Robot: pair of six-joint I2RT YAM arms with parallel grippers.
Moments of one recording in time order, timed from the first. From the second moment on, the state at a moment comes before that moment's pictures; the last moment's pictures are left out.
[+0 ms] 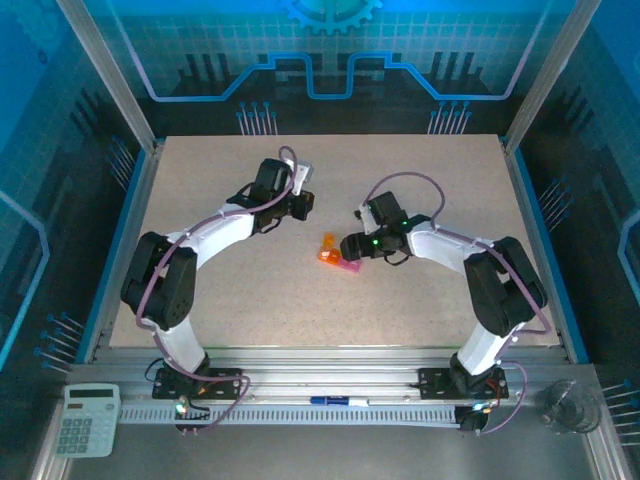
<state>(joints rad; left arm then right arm) -0.39 1.76 1.22 -0.15 0.21 -0.15 0.49 1.71 1.03 -0.38 -0.24 0.27</state>
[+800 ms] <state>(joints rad) -0.39 1.95 1.43 -0.37 0.36 -0.20 0.49 1.78 1.03 -0.38 -0.21 0.28</state>
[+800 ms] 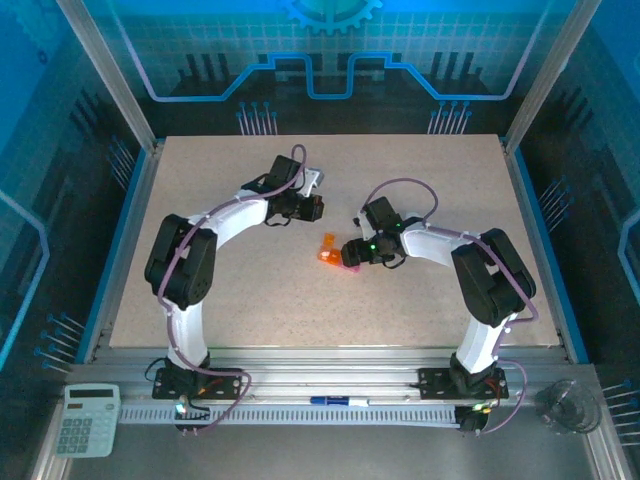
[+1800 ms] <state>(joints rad) -0.47 2.09 1.58 -0.63 0.37 -0.16 0.49 1.78 1.01 -0.36 -0.21 0.31</state>
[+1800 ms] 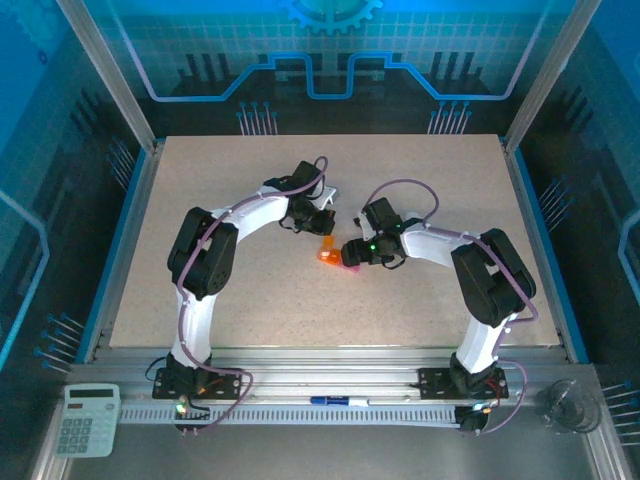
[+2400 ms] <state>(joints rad) -0.49 1.99 1.45 -0.62 0.38 -0.17 0.49 1.79 1.01 -0.35 -0.21 0.32</state>
